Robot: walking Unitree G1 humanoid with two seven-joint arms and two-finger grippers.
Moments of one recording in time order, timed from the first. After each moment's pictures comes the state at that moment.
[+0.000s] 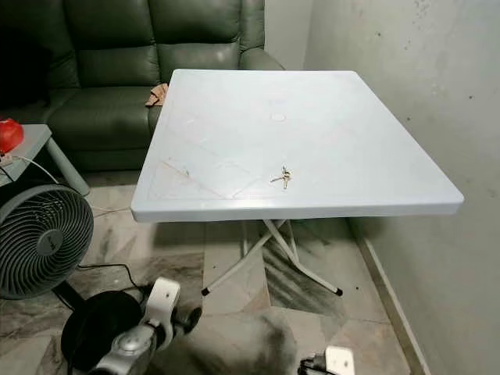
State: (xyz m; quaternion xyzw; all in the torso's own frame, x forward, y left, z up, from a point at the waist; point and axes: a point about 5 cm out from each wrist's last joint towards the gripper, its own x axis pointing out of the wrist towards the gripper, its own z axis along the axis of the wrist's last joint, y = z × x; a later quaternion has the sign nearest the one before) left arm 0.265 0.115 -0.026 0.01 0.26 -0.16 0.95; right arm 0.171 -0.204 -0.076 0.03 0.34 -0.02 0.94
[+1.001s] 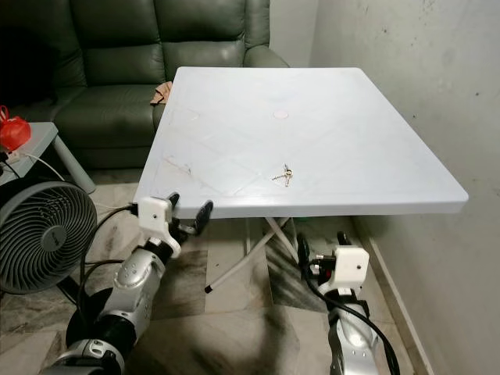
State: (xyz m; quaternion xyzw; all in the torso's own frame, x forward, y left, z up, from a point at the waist) left arm 0.340 0.121 0.095 -0.08 -0.05 -0.15 0.98; right arm 0.273 -0.185 0.065 0.03 -0.07 0.03 1.00
